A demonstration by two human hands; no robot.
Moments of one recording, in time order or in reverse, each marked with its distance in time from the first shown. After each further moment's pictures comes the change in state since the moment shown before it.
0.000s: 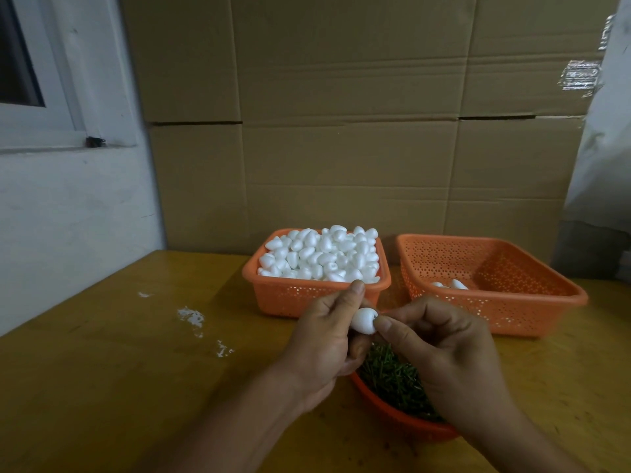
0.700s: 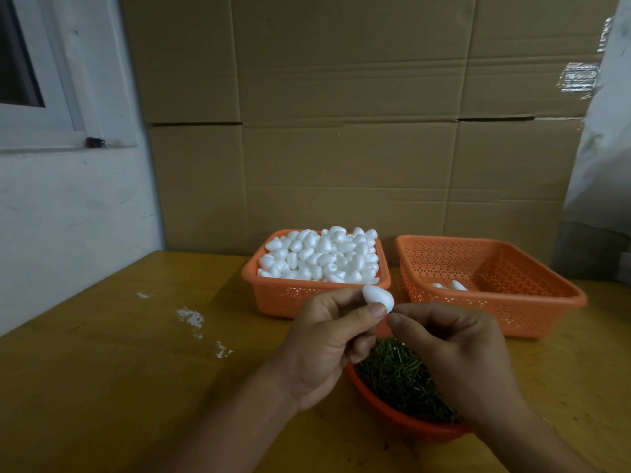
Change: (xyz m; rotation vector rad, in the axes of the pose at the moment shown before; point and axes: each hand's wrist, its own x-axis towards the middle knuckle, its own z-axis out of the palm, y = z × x) left_hand -0.001 0.003 -0.004 -0.047 -0.140 0.084; right_hand 0.003 -0.004 -0.008 -0.230 0.097 0.068
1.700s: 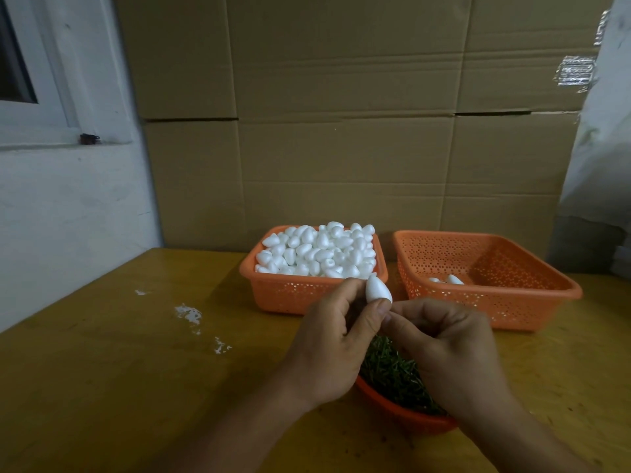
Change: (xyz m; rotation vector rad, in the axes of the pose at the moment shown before) left_hand -0.003 -0.006 0.007 0.625 0.067 0.332; right_hand -0.003 -0.002 0.008 0.132 -0.016 0.058
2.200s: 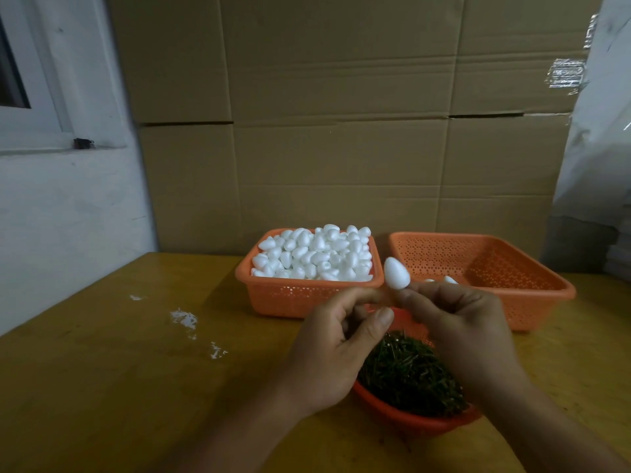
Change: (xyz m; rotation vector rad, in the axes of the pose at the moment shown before) left_hand -0.003 -0.003 0.002 -0.050 -0.020 -0.091; right_hand 0.017 -0.004 -0.017 -0.102 0.117 0.040
